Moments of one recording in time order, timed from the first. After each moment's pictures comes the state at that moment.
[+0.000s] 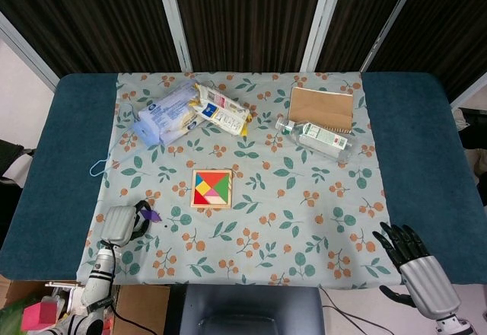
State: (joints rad) left arm -0.38 -1.77 -0.11 -1.07 1.36 1.17 0.08; right arm -0.01 -1.08 -0.14 -1.65 -1.85 1.55 -0.10
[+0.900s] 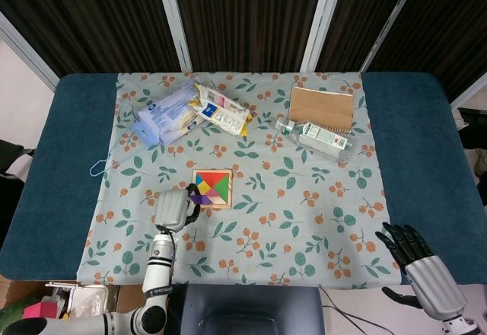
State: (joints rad) left arm -0.58 -1.97 -0.36 -1.48 0.98 1.25 0.75; right arm 0.01 -1.04 -0.15 -1.64 -1.87 1.57 0.01
